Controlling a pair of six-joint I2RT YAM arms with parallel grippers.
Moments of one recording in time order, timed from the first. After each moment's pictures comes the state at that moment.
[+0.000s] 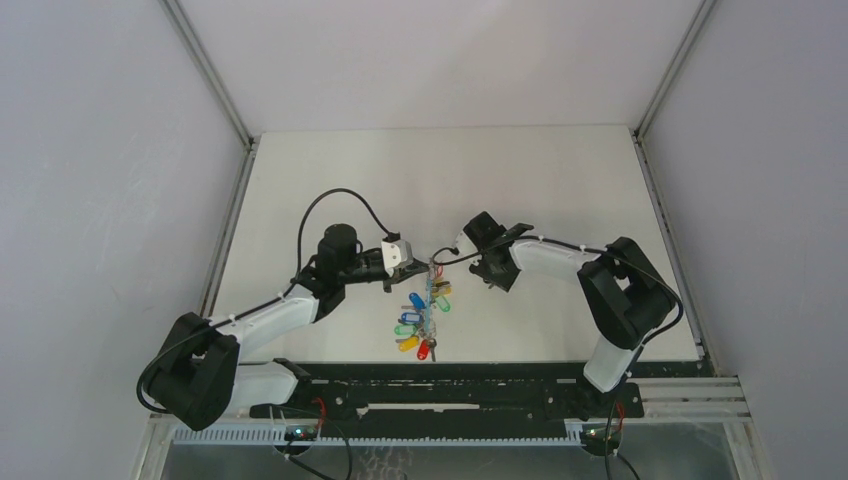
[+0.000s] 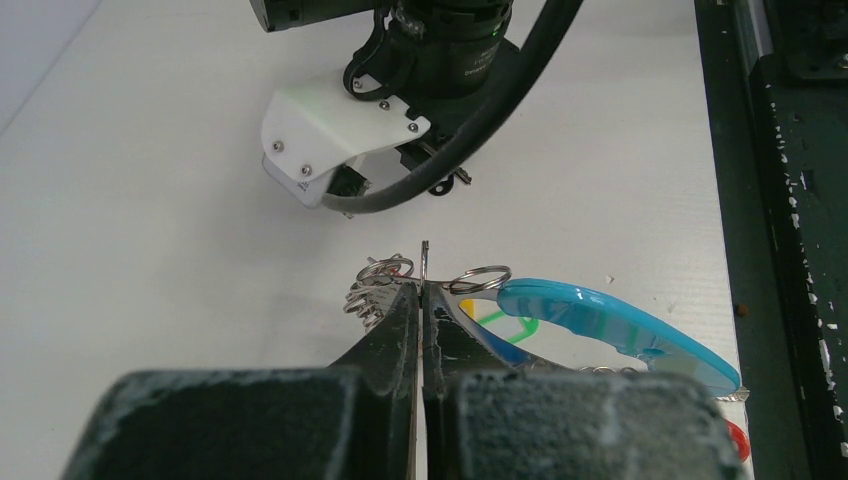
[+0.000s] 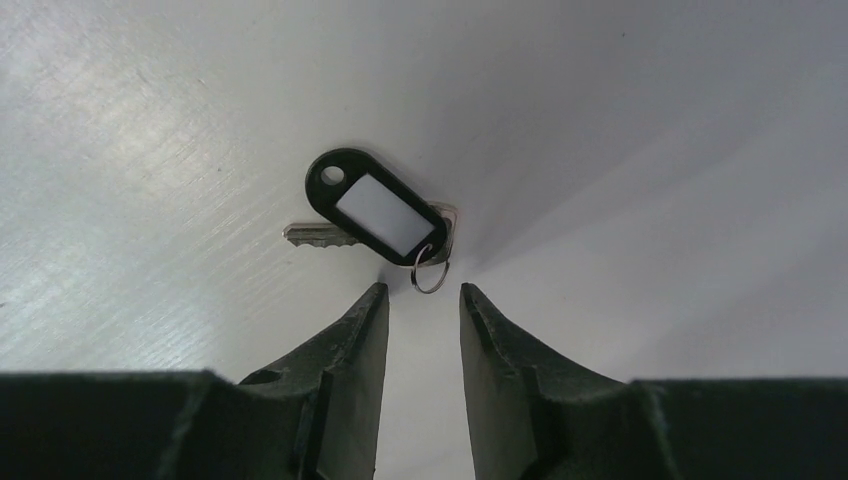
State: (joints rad) left arm -0.54 1.24 0.53 0.41 0.79 0.39; right arm 0.65 1.72 1.02 -0.63 0.18 -0.40
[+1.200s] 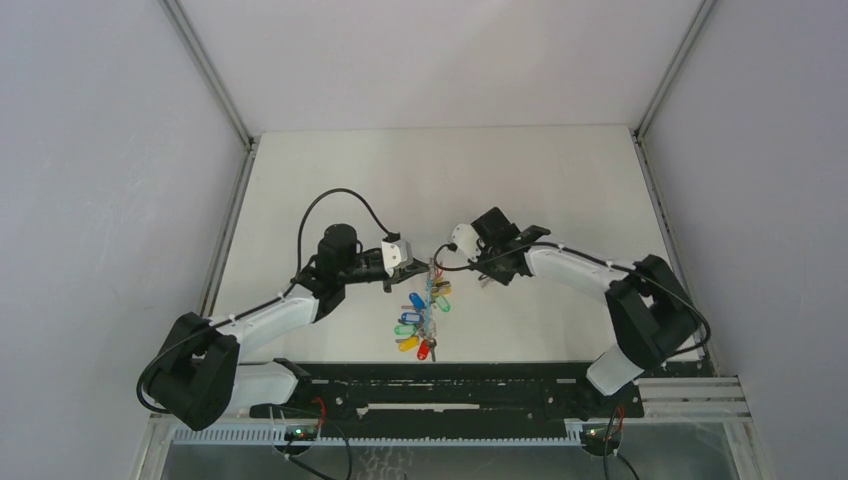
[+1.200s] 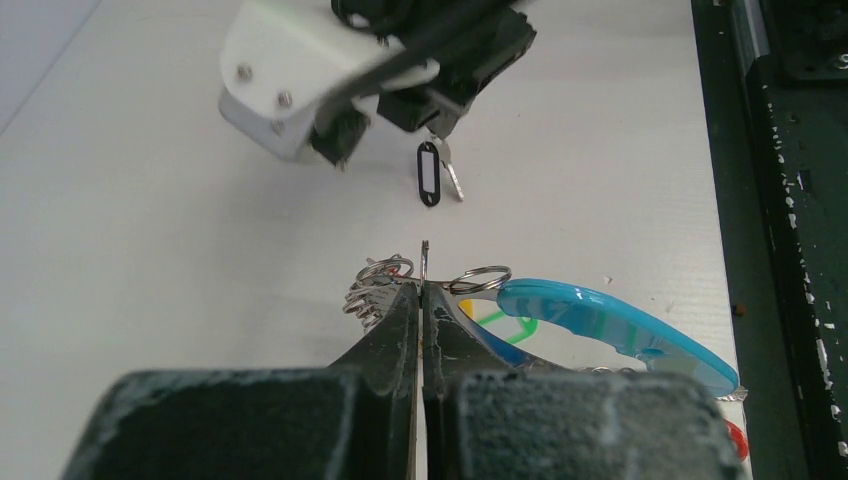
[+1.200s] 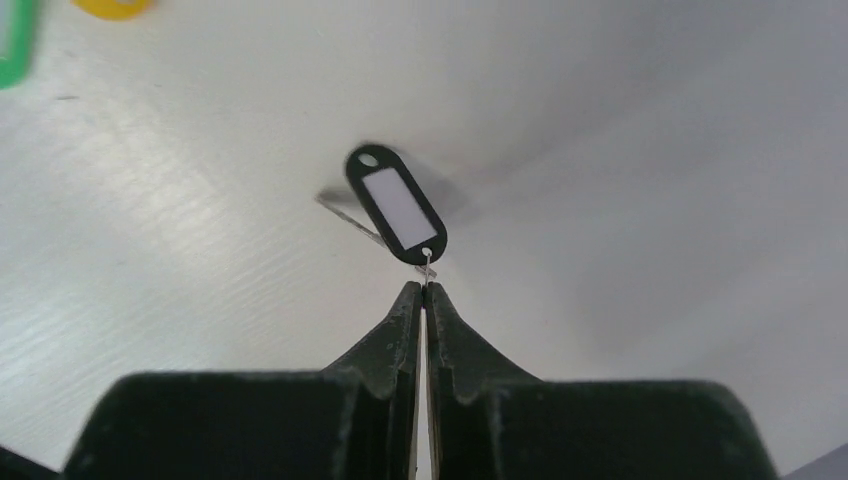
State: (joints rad) left arm -0.54 1.24 0.53 0.41 0.79 0.39; right arm 0.65 1.62 0.99 -0.57 0.07 -0.48
